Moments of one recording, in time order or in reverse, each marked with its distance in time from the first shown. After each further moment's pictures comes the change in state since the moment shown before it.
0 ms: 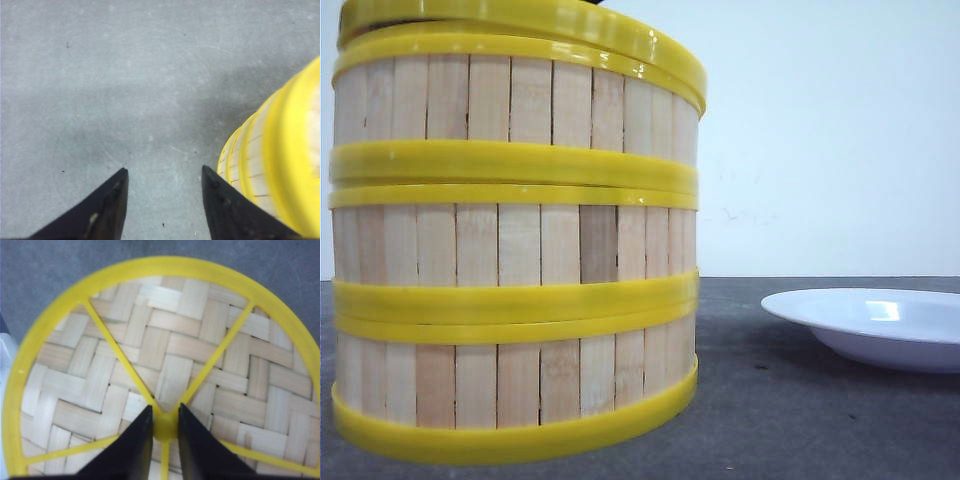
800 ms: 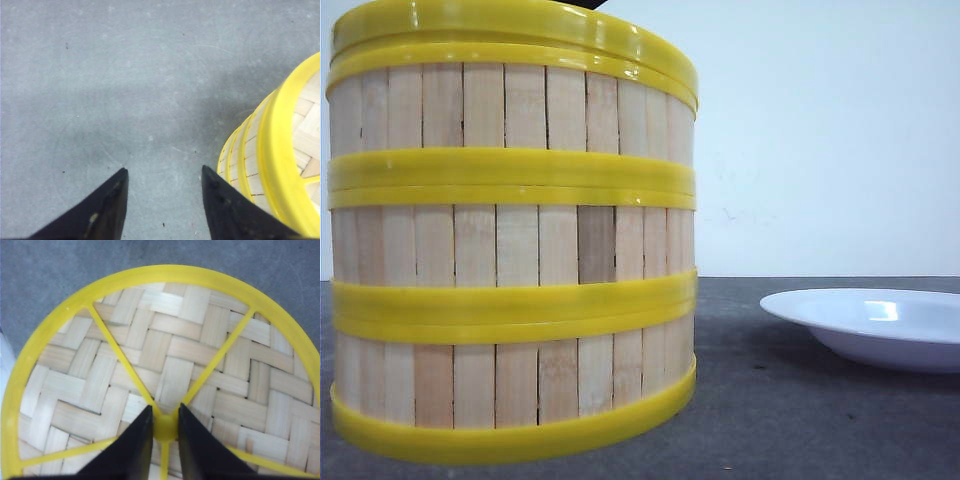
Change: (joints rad) left arm 0.000 0.000 0.000 0.000 0.000 0.008; right arm 0.015 0.028 0.021 0.003 0.027 -0.013
